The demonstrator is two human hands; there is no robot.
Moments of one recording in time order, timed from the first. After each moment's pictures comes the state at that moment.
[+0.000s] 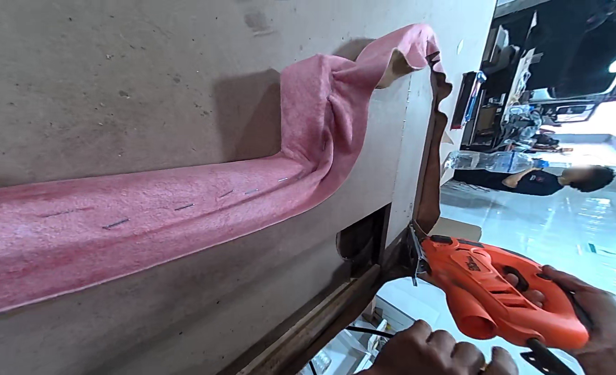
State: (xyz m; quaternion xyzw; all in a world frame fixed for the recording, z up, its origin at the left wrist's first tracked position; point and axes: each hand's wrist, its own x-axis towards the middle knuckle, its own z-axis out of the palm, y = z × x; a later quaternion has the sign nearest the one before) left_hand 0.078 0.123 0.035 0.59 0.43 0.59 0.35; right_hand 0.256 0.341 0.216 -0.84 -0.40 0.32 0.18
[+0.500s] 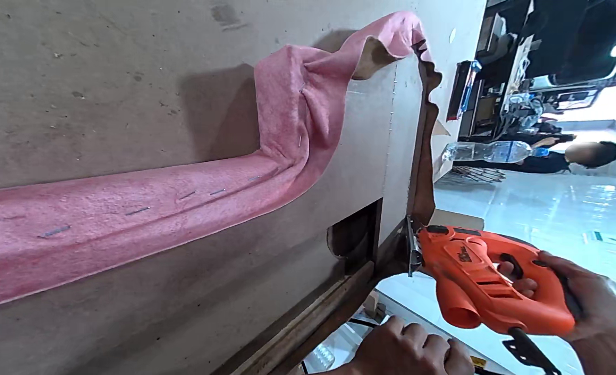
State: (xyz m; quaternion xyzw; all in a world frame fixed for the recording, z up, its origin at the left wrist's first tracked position) left_hand 0.088 0.119 0.021 0.63 0.43 0.52 0.37; right_hand 0.241 0.341 0.209 -0.85 -0.39 0.31 0.16
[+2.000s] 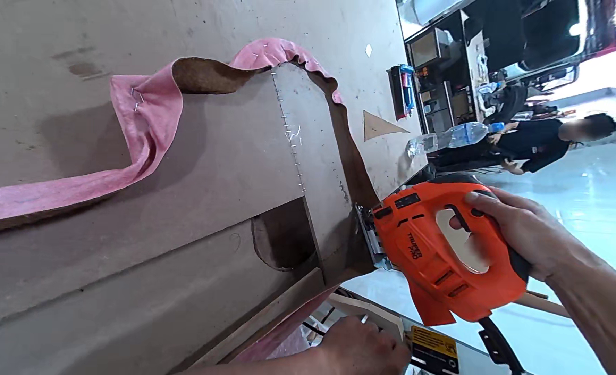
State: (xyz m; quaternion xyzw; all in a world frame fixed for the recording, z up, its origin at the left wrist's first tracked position) left_hand 0.174 0.165 0.009 0.78 0.32 0.42 0.35; right_hand 0.248 0.390 0.217 -0.80 -0.54 0.26 0.02
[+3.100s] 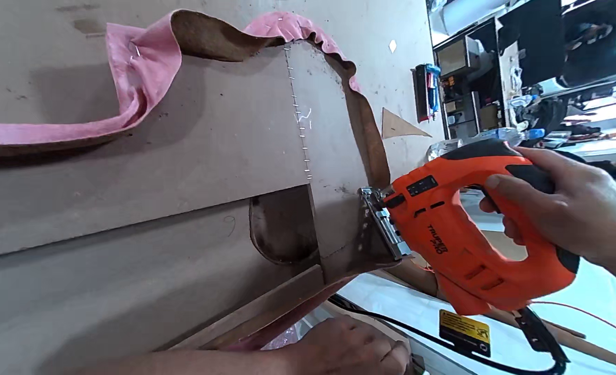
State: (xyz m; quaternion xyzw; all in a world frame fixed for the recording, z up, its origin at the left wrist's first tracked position) left_hand 0.180 0.157 -0.017 0.78 0.37 0.42 0.27; right_hand 0.247 0.420 0.217 -0.61 -0.78 0.13 -0.08
